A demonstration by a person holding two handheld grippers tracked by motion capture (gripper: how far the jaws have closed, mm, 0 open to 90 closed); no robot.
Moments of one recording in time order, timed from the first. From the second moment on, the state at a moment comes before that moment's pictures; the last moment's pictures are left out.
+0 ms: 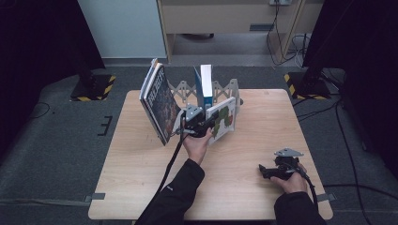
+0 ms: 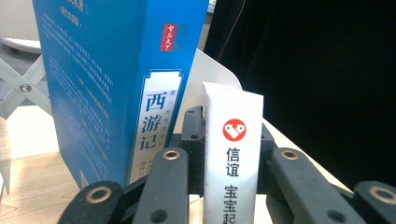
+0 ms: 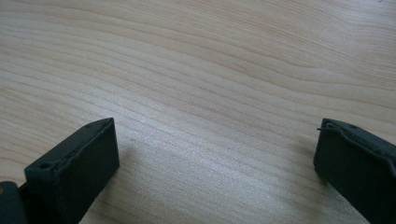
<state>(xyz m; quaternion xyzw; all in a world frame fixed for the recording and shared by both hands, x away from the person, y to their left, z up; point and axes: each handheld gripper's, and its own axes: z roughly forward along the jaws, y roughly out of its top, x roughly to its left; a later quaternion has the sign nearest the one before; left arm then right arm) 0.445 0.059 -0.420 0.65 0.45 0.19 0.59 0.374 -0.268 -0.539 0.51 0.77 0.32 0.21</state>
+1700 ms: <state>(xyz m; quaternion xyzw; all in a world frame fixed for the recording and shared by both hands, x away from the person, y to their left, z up) 0.437 0.034 -0.458 0.66 0.44 0.22 0.56 0.374 -0.266 -0.539 0.51 0.77 0.32 0.21</state>
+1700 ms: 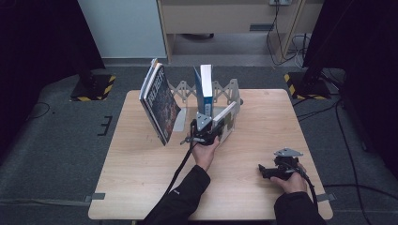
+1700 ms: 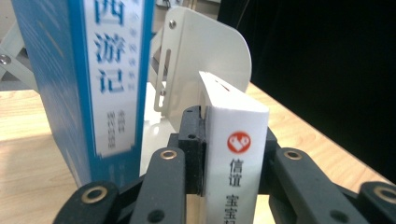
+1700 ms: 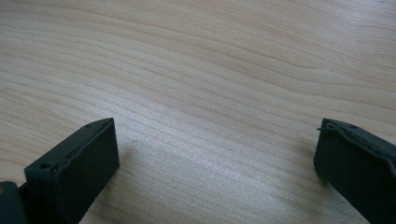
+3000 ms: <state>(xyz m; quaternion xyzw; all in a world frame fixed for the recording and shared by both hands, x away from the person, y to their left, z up) 0.421 0.044 -0.486 0.67 0.47 0.20 0.53 0.375 -0.265 -0.539 0.51 0.77 0.32 0.21</state>
